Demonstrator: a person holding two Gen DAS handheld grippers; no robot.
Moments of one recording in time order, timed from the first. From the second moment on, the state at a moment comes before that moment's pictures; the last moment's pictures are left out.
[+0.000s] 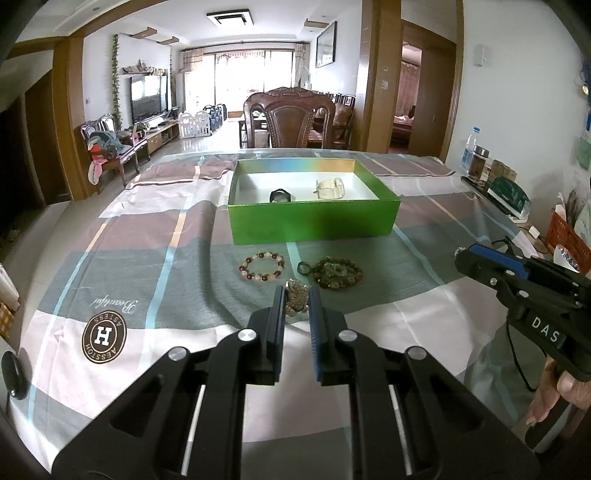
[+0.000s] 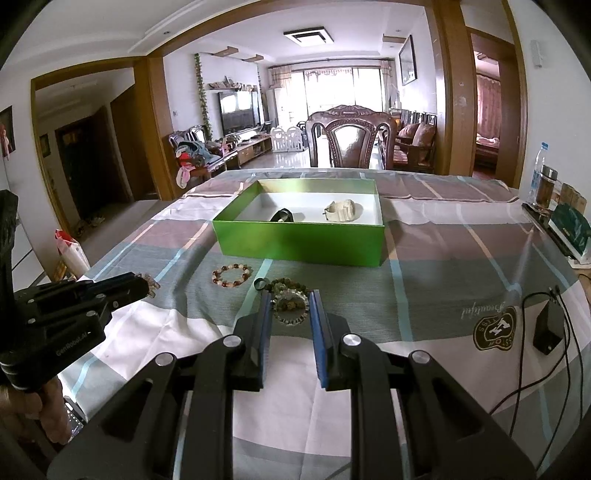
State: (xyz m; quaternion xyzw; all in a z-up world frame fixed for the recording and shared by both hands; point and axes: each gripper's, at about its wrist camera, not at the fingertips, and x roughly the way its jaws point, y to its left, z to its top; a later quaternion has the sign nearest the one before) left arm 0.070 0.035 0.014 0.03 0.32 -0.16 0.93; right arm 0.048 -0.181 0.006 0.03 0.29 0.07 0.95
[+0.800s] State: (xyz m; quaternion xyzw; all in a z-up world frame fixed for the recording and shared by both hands) left arm 0.185 0.010 0.070 0.03 0.32 -0.17 0.93; right arm 0.156 -0.211 0.053 0.05 0.28 0.08 0.95
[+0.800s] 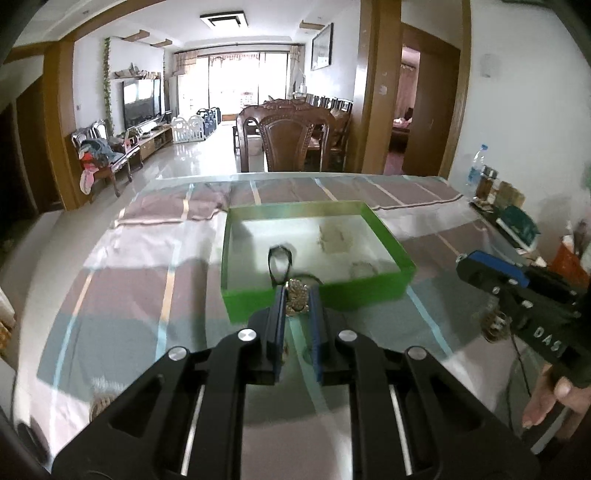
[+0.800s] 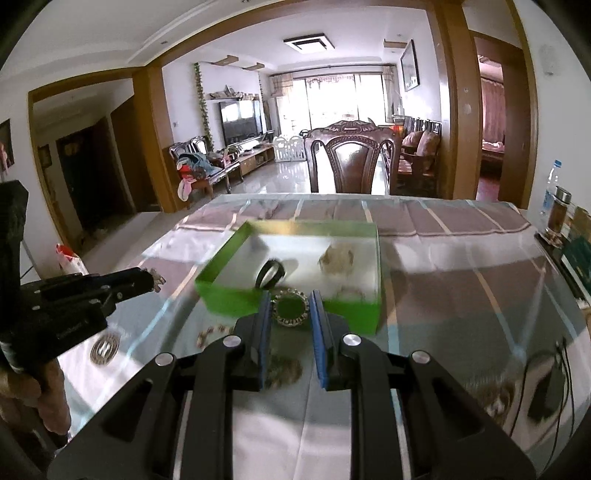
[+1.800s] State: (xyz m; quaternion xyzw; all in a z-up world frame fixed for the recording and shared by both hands) left arm 0.323 0.002 0.023 0.03 0.36 -0.11 0.93; right arm 0.261 -0.242 0.007 0.09 0.32 0.05 0.94
